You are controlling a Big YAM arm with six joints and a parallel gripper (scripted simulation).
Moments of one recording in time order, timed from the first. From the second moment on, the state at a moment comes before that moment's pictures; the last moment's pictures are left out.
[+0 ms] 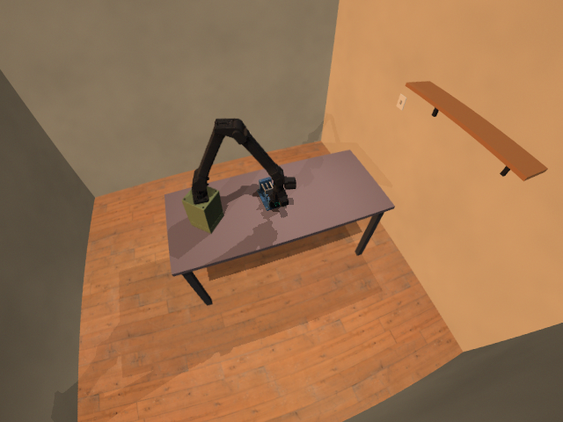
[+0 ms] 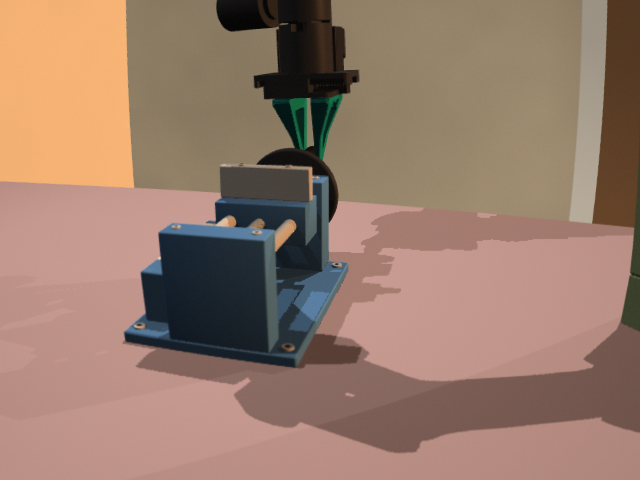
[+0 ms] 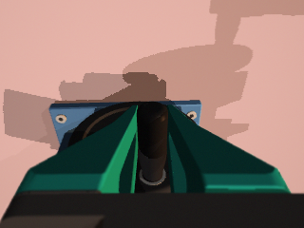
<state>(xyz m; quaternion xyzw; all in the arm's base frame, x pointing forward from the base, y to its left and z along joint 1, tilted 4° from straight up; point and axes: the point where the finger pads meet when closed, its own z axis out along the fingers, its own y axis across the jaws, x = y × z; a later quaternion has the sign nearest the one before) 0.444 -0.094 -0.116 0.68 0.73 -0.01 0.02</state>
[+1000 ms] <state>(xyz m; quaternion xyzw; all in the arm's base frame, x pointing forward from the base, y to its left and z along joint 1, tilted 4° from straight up) 0.468 -0.093 -0.116 0.68 0.73 -0.01 0.03</state>
